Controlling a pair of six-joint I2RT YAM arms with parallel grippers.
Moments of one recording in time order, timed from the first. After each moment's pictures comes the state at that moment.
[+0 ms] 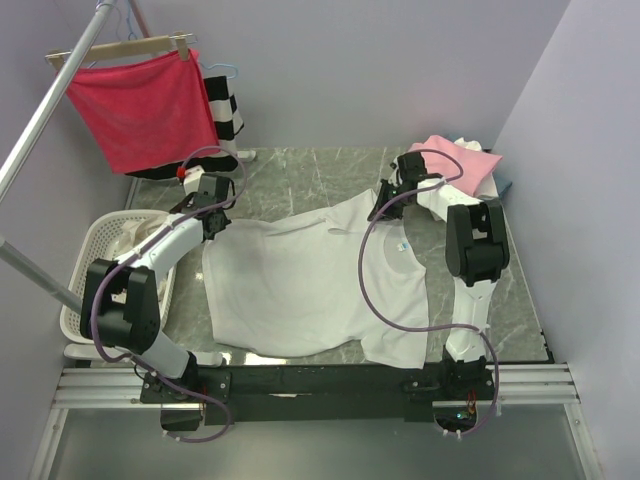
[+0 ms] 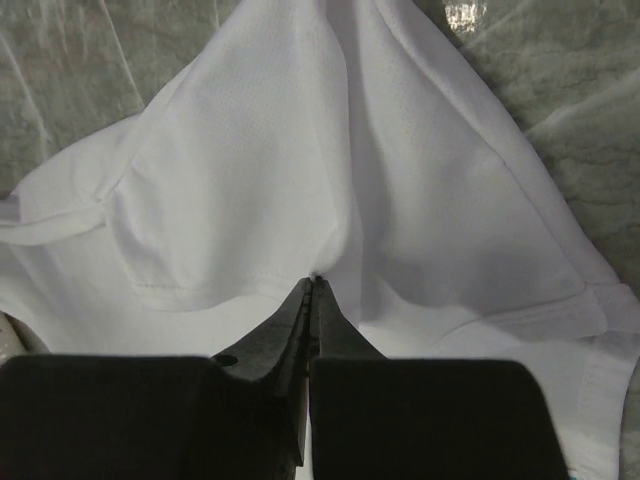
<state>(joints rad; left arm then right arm) -0.23 1.55 1.07 -0.41 -0.48 -0.61 0.16 2.10 1.52 -0.47 -0.39 0.43</state>
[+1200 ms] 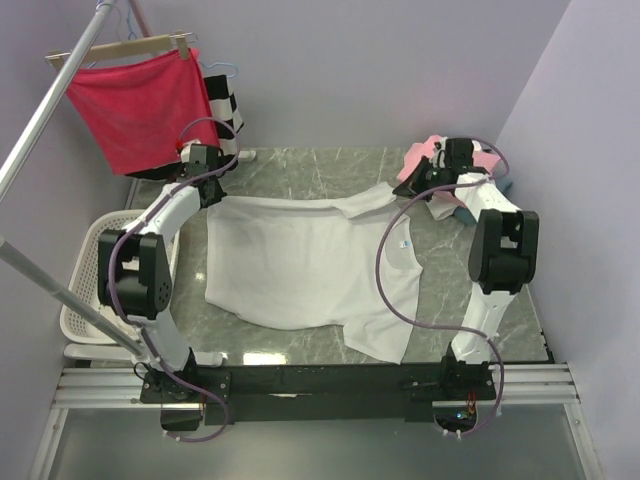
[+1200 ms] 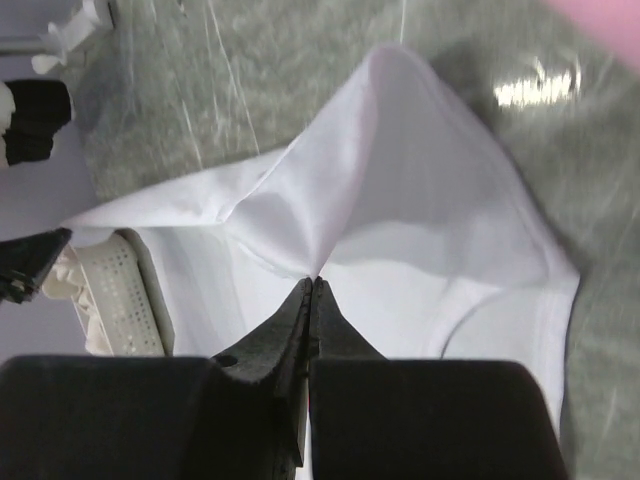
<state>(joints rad) -0.13 1.79 1.38 -0.42 -0.36 -0.49 -0.05 2.00 1.55 -0.39 -0.59 0.56</state>
